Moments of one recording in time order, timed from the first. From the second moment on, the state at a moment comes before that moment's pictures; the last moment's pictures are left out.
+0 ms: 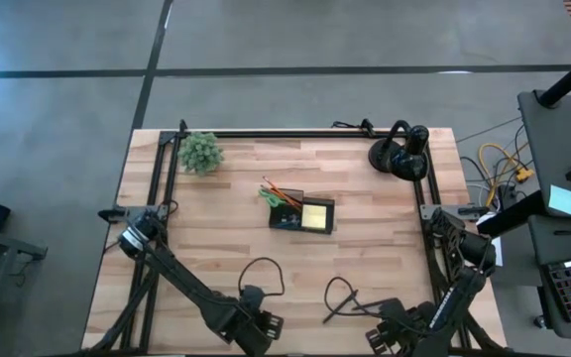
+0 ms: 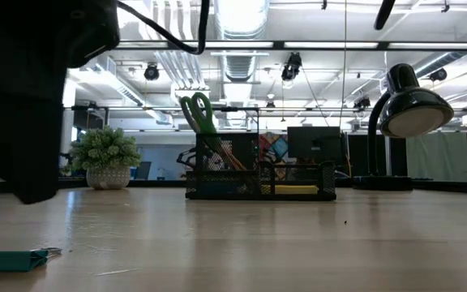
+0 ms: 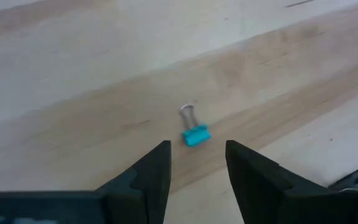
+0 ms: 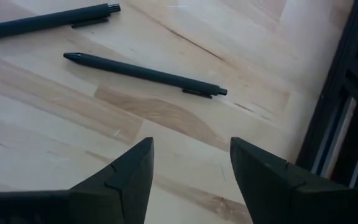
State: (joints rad) left arm -0.72 2.06 1.55 -0.74 -0.25 -1.98; right arm 1.03 2.11 1.78 -1.57 0.11 2.16
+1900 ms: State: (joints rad) left arm -0.69 2.10 1.66 -0.70 -0.25 -1.34; right arm 1.03 2.11 1.76 -1.57 0.13 2.14
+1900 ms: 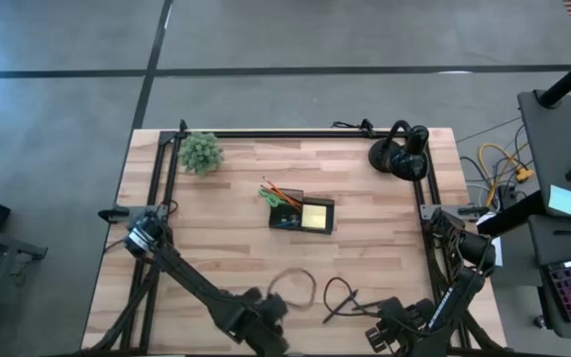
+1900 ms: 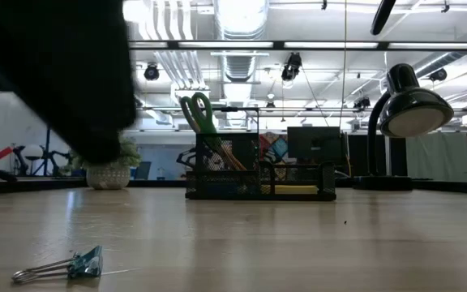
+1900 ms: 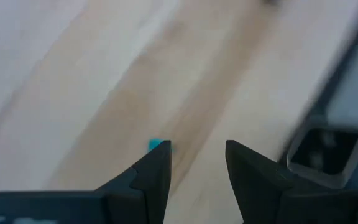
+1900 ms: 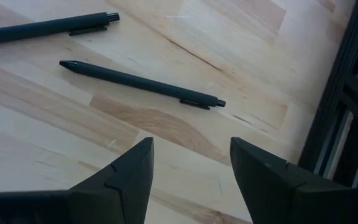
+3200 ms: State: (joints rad) left arm -0.71 2.11 1.54 -0.59 -0.35 -1.01; right arm 1.03 2.11 1.75 -1.57 0.17 2.13
